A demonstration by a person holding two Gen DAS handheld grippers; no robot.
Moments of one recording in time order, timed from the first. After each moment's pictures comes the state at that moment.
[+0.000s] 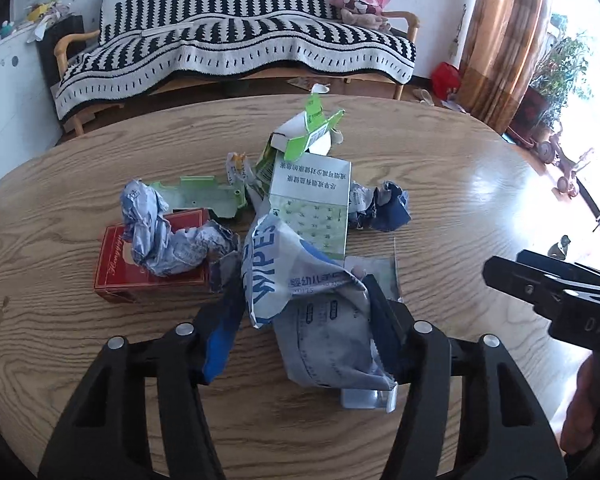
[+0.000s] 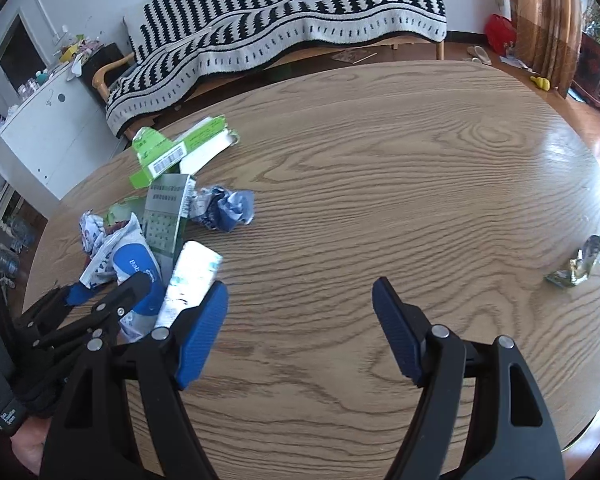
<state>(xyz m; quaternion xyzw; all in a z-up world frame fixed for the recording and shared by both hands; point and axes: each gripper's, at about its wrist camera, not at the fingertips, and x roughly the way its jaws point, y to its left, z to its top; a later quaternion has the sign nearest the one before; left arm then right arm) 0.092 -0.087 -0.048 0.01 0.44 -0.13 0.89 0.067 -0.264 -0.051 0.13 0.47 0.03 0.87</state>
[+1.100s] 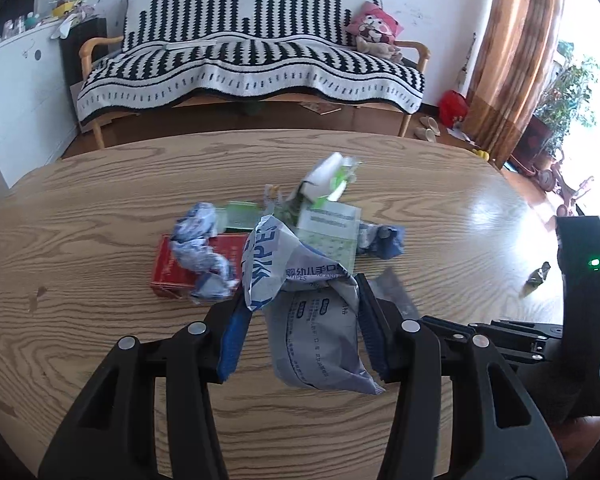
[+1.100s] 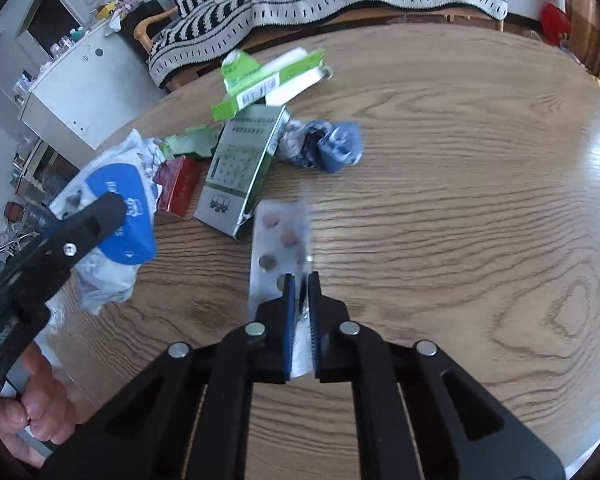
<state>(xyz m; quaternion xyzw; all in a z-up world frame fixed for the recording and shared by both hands) 0.064 -0.066 -0.002 -0.02 0.41 -0.12 0.91 0.059 -0.221 -0.063 0.12 0.51 0.12 0.84</state>
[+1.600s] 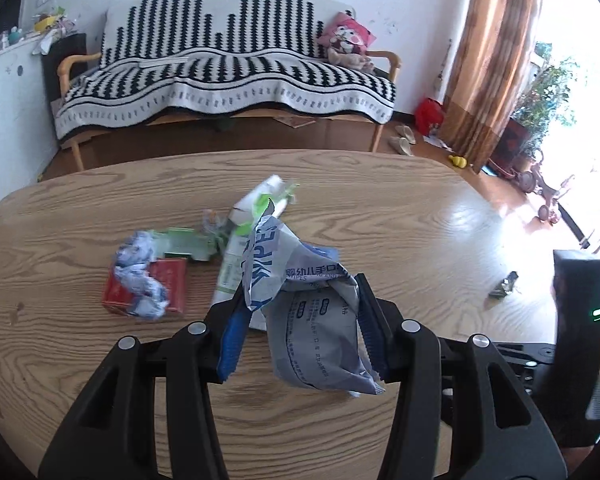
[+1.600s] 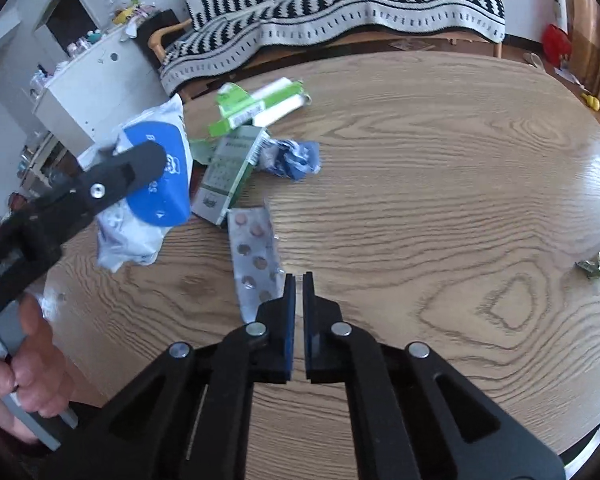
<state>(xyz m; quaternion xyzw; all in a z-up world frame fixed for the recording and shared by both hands) 0.059 -0.101 0.017 -0.02 0.38 -0.15 0.91 0.032 -0.248 -0.041 0.10 0.48 0.14 0.86</state>
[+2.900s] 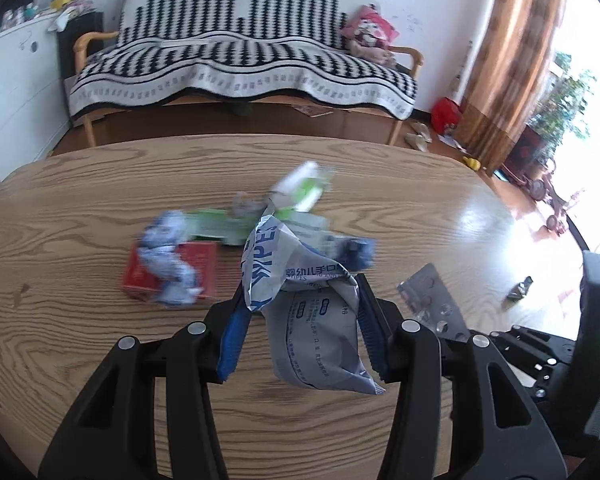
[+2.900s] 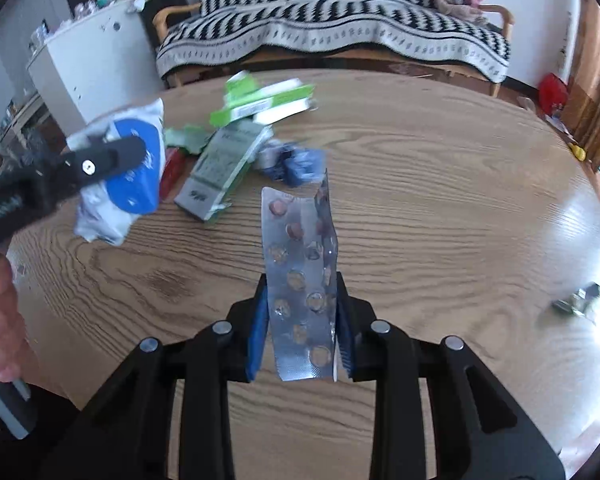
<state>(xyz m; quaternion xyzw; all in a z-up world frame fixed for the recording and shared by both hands) 0.064 -0.090 0.005 -0.04 0.41 -0.13 0.90 0.031 -0.240 -0.043 0.02 0.47 0.09 0.88</state>
